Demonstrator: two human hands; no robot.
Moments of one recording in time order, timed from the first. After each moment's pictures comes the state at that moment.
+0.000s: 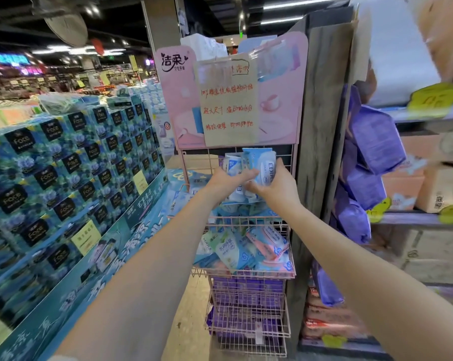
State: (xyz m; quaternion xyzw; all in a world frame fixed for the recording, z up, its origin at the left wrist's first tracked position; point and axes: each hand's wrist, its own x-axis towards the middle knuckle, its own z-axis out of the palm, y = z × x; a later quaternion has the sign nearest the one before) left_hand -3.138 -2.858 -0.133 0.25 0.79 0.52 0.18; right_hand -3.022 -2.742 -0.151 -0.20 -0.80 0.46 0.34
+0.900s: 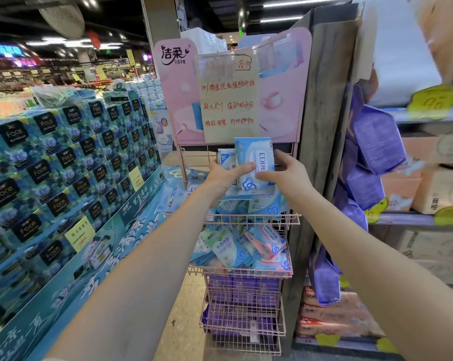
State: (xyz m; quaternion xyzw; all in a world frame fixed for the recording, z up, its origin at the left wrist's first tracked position) left_hand -3.136 -2.857 -0.131 0.23 0.70 0.64 0.22; right_hand -3.017 -2.724 -0.133 -0.16 -0.71 0.62 0.29
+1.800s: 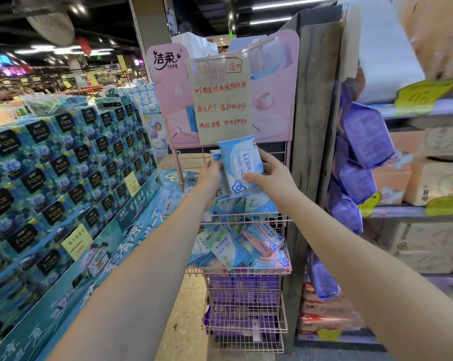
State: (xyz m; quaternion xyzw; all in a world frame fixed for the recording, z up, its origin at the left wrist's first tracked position) left_hand -3.171 -2.845 -0.153 0.15 0.69 0.68 0.19; right_hand -3.024 -2.743 -0.143 -0.11 -0.68 0.66 0.29
